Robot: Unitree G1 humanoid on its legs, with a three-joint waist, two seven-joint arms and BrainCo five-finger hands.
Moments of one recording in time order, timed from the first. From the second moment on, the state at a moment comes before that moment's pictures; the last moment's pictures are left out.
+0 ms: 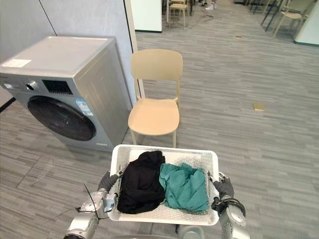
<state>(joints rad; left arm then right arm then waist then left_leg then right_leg) 0.11 0.10 -0.10 0.37 -0.17 0.03 0.04 0.16 -0.12 -0.26 0.40 0.35 -0.02 0.11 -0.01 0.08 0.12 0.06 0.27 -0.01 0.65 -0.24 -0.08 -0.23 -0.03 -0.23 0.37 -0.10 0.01</state>
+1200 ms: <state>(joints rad) -1.06 0.40 -0.12 0.85 -0.27 0.00 0.22 -1.14 -0.41 -0.06 0.99 0.43 -0.03 -0.06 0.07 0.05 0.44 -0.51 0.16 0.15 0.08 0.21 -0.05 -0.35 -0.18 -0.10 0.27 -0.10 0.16</state>
